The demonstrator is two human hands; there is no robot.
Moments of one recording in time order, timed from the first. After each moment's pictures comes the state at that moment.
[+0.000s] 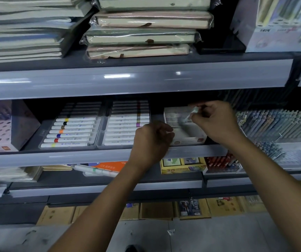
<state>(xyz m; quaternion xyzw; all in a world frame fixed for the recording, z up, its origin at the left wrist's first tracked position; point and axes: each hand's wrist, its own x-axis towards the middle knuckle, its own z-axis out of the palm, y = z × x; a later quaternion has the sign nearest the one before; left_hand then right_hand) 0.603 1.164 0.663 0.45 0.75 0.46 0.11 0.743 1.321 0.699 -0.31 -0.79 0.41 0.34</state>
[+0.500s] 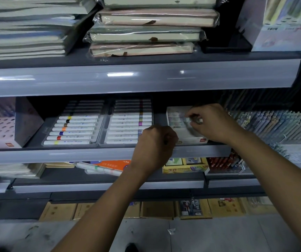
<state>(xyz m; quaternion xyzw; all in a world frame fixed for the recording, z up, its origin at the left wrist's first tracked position) 0.608 1.159 0.661 0.54 0.75 0.39 0.03 0.737 1.351 0.689 -0.21 -0.95 0.16 0.16</state>
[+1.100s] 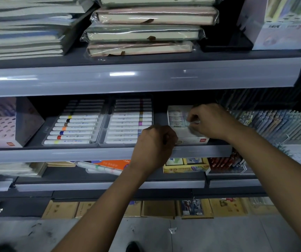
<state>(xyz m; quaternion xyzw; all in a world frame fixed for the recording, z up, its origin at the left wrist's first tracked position) 0.609 1.158 0.663 0.53 0.76 0.38 0.05 0.727 1.357 0.693 -0.25 -0.96 0.11 0.07</state>
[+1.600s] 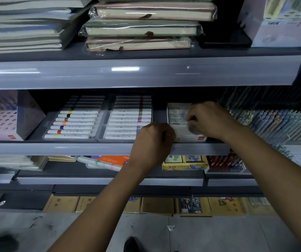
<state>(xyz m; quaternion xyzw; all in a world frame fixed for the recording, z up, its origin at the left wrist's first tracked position) 0.617 1.157 0.663 0.52 0.77 0.37 0.03 0.727 1.347 0.700 -0.24 -0.97 0.08 0.04</state>
